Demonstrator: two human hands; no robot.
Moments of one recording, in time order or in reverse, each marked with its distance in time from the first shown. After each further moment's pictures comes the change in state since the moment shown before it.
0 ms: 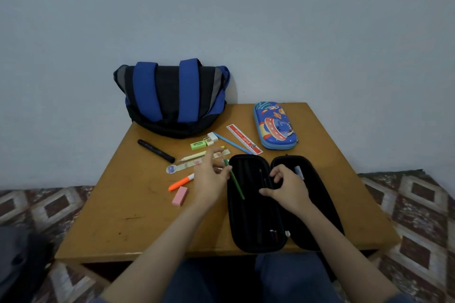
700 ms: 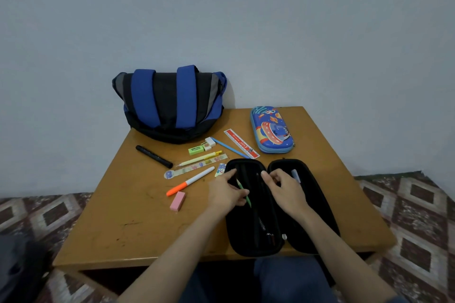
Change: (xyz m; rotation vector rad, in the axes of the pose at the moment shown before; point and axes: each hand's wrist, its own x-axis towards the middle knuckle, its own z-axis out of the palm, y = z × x) left_hand -0.007 0.002 0.030 0.022 -0.300 -0.304; right_hand 0.001 0.001 0.002 0.108 0.058 -0.009
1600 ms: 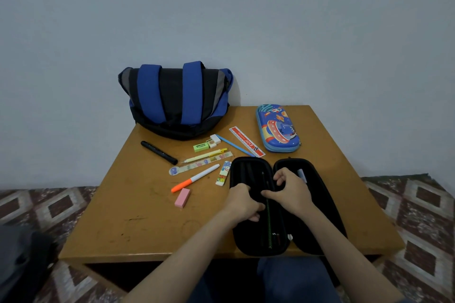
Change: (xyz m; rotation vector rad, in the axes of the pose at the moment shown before) left_hand -0.007 -0.003 0.018 0.165 -0.195 -0.065; right_hand 0.001 -0.001 -0.001 -0.131 -0.043 0.006
